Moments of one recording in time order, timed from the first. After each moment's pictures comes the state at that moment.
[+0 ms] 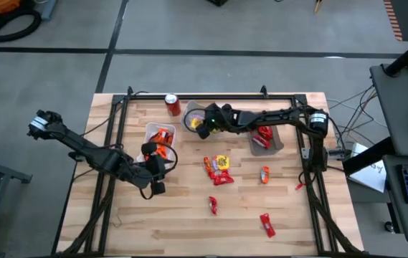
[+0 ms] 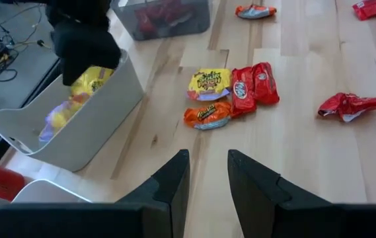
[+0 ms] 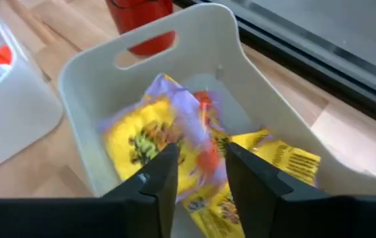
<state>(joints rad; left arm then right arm) -0.47 1.13 0.74 -0.39 -0.67 -0.33 -0.28 1.94 1.32 -0.14 0.34 0.42</state>
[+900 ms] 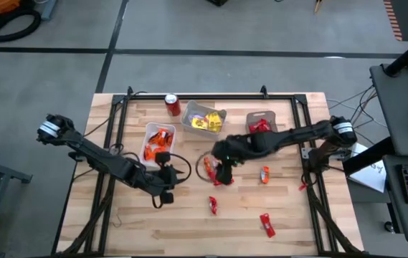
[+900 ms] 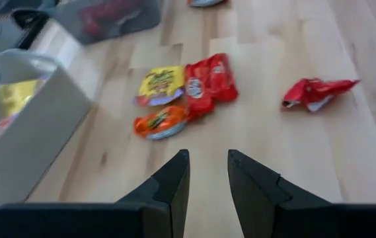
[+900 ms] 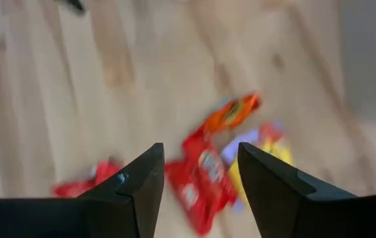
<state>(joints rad) -0.47 1.34 0.74 -0.16 -0.57 -0.22 0.11 1.69 1.38 -0.68 0.04 0.41</state>
